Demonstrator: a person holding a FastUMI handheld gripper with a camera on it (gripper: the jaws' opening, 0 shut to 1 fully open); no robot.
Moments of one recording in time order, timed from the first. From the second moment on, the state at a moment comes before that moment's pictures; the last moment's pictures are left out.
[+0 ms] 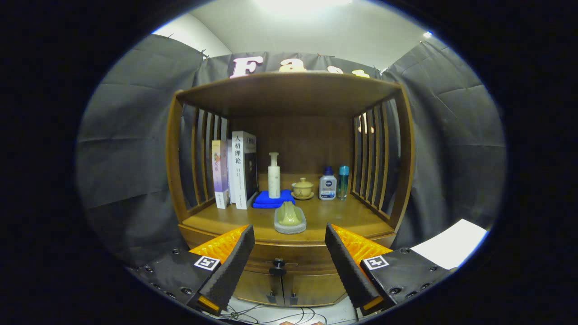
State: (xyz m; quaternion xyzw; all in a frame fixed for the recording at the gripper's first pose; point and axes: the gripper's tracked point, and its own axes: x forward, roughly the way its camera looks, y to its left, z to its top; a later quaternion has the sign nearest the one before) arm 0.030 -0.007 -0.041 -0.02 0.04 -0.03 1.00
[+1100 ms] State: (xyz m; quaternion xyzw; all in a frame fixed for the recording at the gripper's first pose) arm -0.066 -0.006 0.033 0.02 -0.03 -0.01 1.00
